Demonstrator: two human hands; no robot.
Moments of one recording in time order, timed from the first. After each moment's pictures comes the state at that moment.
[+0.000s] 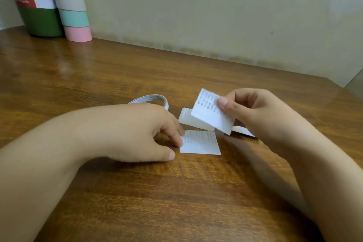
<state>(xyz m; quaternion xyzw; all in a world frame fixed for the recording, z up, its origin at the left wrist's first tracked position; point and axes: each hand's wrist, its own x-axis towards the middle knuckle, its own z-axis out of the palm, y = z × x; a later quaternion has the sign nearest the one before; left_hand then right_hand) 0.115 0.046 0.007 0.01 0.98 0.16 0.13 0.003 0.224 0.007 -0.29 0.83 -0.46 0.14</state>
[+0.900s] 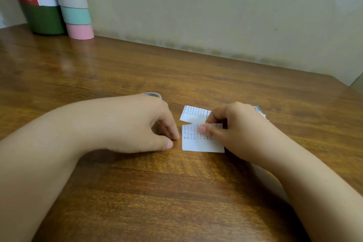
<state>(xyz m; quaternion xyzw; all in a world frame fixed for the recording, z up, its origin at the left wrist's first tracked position) 0.116 0.035 0.004 -0.01 0.98 0.18 0.07 0.016 0.207 -0.010 -0.34 0.92 -0.18 0.07</state>
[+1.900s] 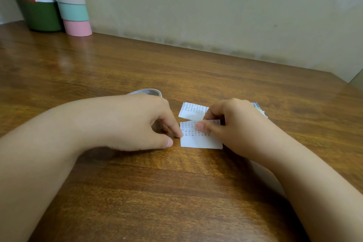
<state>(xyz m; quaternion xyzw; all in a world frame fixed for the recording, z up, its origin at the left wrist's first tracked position) 0.114 0.038 0.003 -0.01 0.98 0.18 0.08 0.014 0.206 -0.011 -0.36 0.91 -0.18 0.06</state>
